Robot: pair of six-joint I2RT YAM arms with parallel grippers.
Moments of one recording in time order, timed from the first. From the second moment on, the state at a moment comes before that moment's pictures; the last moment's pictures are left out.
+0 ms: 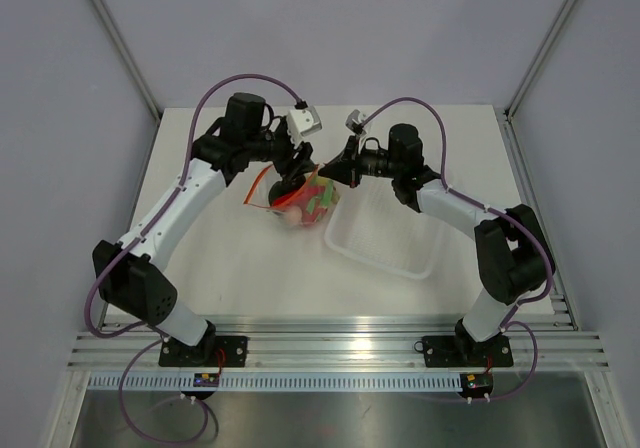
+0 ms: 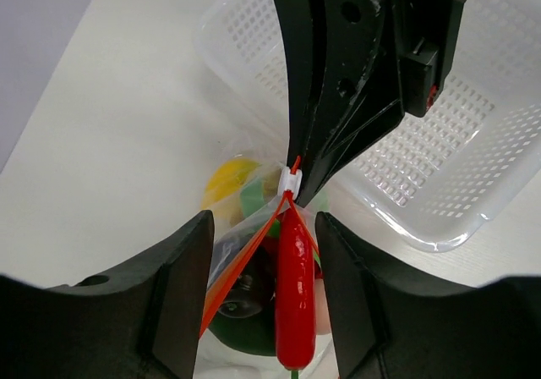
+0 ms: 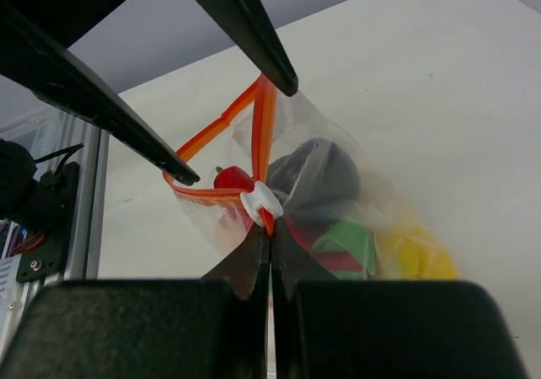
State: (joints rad) left arm -0.44 1.53 1.53 -0.58 0.59 0.49; right arm 0.46 1.70 1.13 0.47 -0.87 0.15
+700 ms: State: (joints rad) left arm -0.46 1.63 1.61 -0.67 0.72 0.61; right arm 0.46 1.71 1.14 0.44 -0.93 0.13
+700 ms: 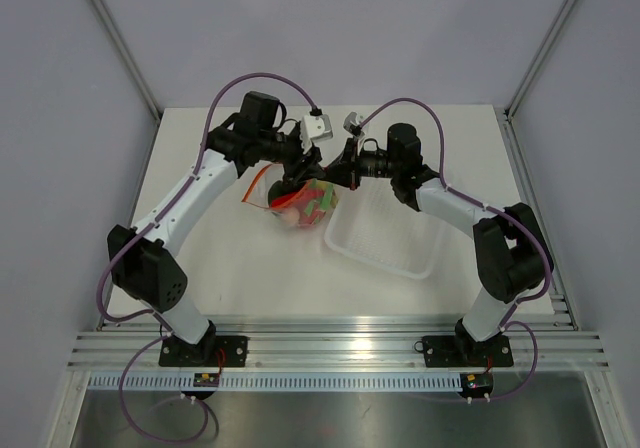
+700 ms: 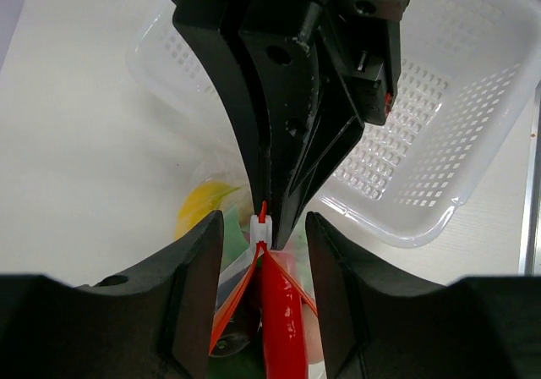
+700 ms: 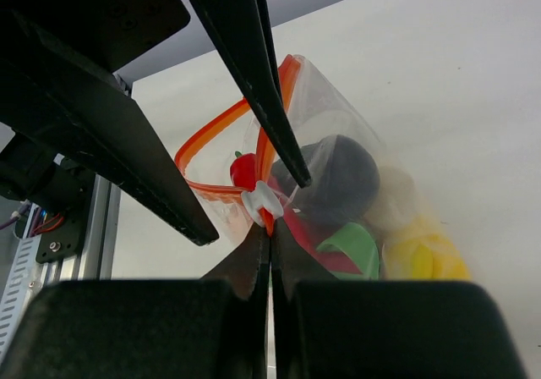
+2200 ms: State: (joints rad) left arm -0.46 1.64 1.61 -0.71 0.73 0.60; right arm 0.46 1.71 1.14 0.44 -0.94 0.18
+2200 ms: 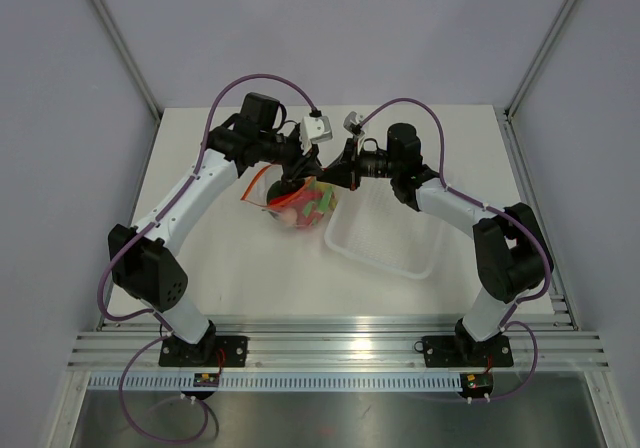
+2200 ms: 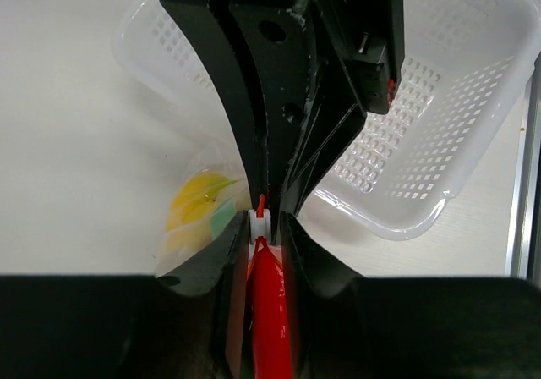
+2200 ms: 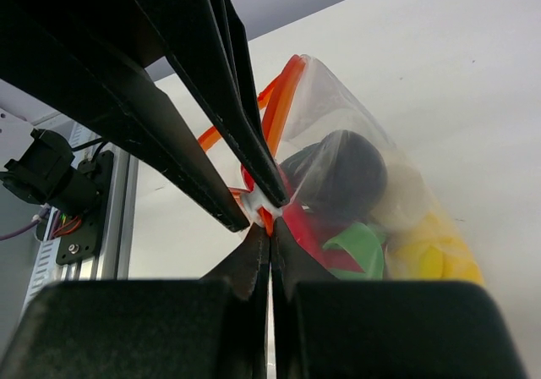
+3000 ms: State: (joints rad) left arm -0.47 1.62 1.56 -0.65 0.67 0.61; right arm 0.47 1.71 1.07 0.57 -0.83 0.26
